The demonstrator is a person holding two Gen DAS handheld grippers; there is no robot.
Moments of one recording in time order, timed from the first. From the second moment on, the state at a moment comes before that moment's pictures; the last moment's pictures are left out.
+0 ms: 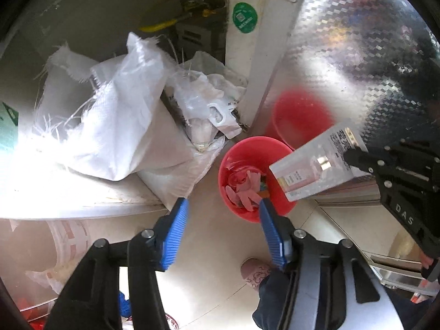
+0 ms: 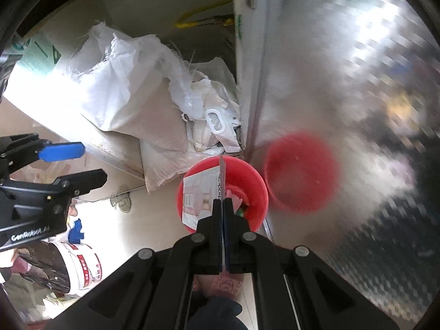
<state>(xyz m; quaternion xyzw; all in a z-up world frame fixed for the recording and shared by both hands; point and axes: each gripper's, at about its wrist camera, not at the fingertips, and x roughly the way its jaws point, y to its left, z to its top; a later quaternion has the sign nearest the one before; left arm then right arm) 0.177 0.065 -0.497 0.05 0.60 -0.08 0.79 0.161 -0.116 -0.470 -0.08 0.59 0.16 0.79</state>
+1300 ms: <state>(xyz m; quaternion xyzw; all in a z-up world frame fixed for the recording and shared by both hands) 0.117 0.095 -0.301 0.04 0.55 -0.07 0.83 0.113 -0.094 -0.289 -0.11 0.53 0.16 0.82</state>
